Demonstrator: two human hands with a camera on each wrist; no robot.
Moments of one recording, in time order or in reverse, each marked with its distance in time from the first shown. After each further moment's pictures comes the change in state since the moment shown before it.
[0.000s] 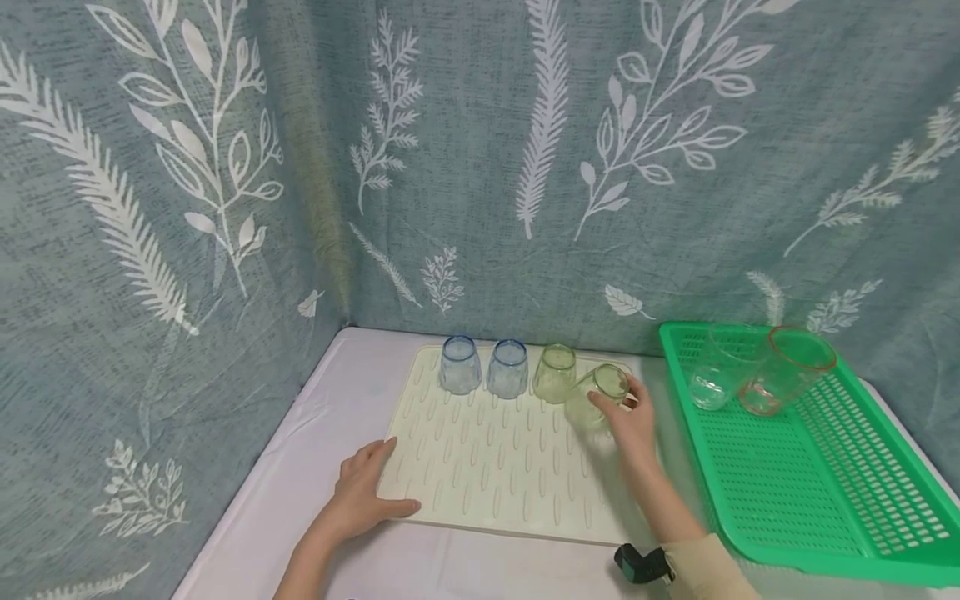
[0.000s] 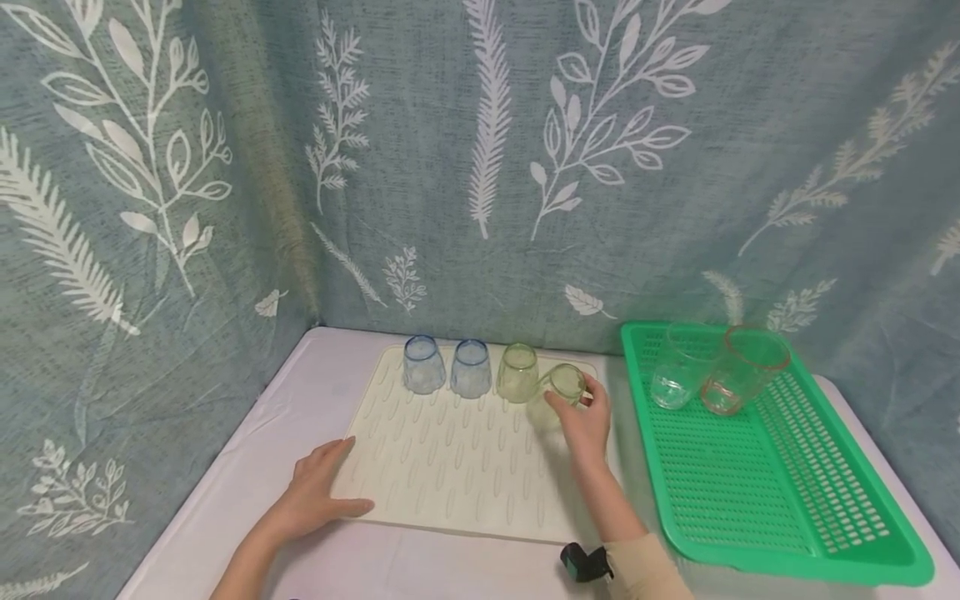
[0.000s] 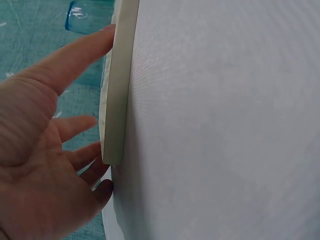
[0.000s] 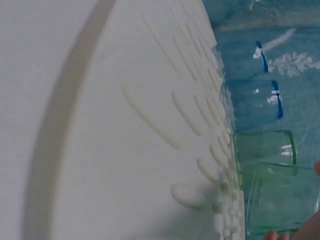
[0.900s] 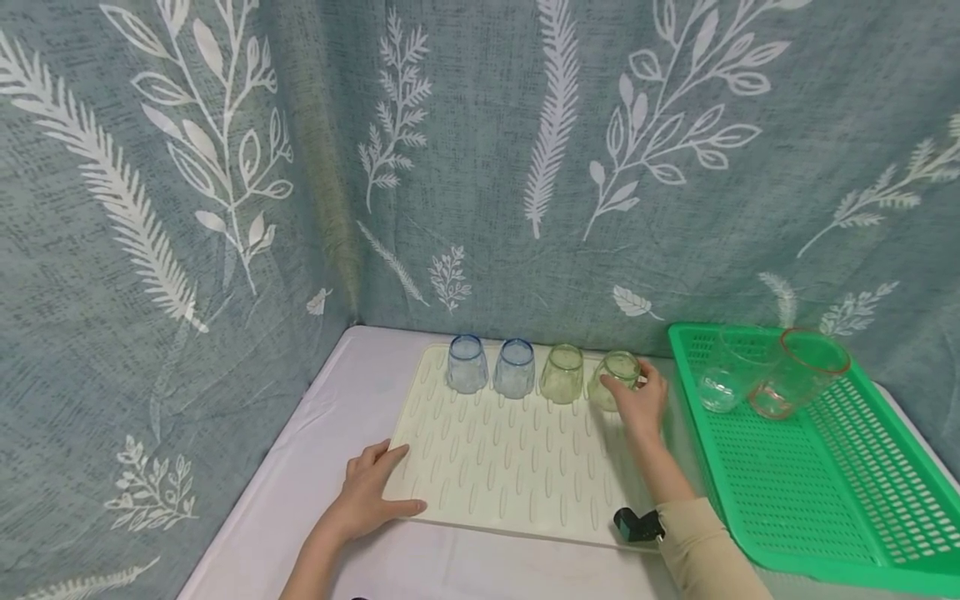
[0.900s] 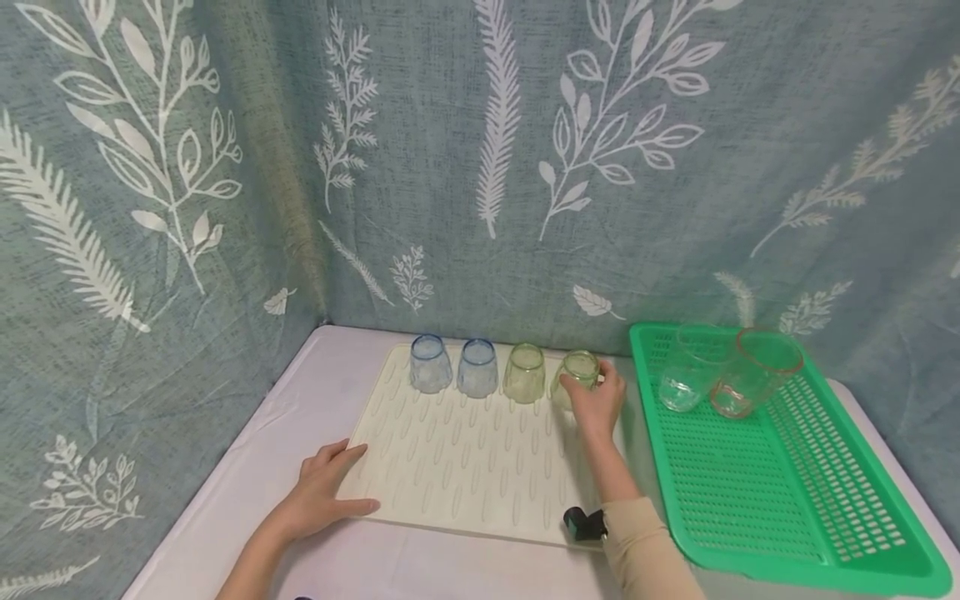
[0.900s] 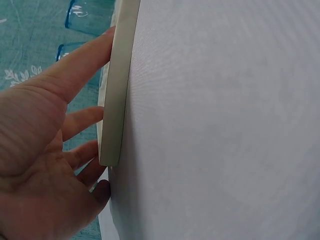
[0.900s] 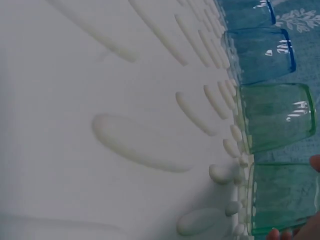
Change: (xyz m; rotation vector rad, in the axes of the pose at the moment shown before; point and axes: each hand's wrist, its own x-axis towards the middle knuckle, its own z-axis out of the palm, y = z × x) left_hand 0.000 -0.001 0.002 0.035 0.005 0.039; right_hand 0.041 0.002 0.007 -0.109 0.132 -0.063
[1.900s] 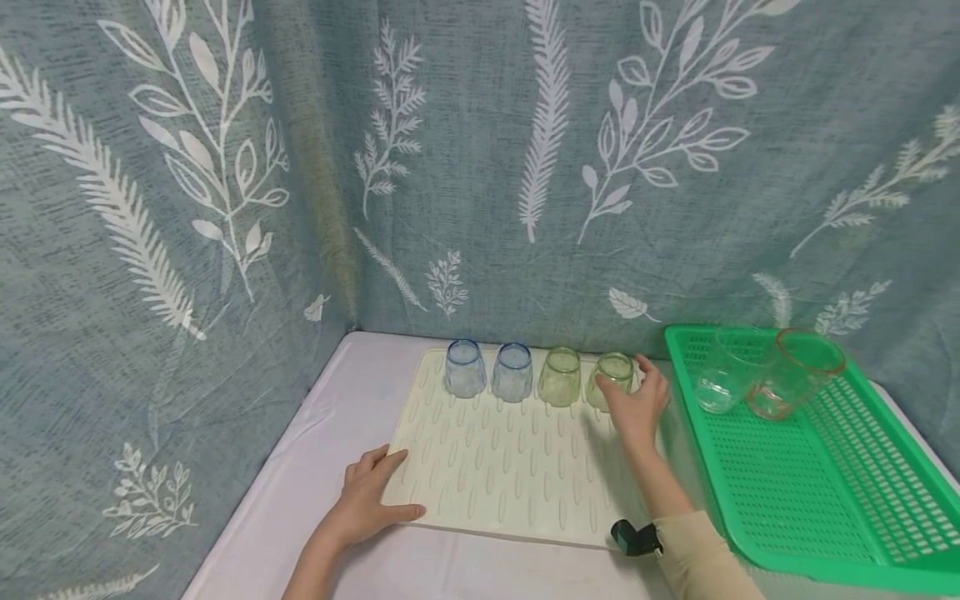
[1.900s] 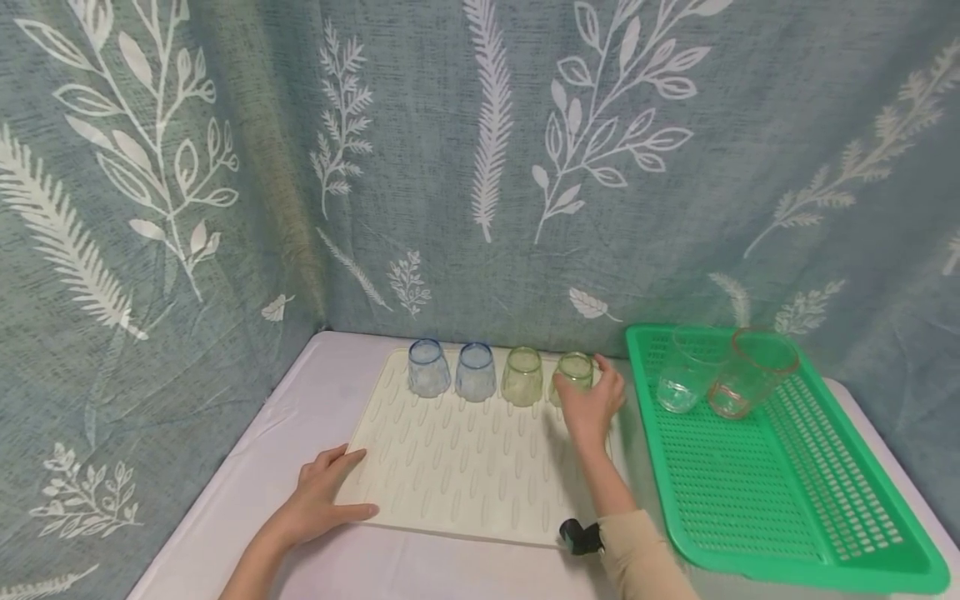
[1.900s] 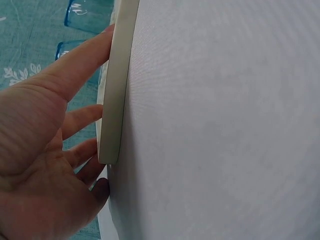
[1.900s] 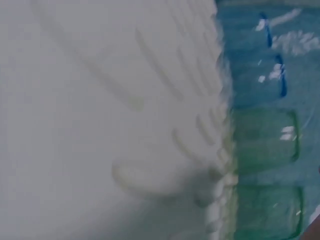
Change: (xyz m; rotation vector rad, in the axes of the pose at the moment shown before) left_hand -0.003 0.002 -0.001 0.001 0.008 0.000; right_hand -0.017 -0.009 -0.001 -0.019 0.044 -0.138
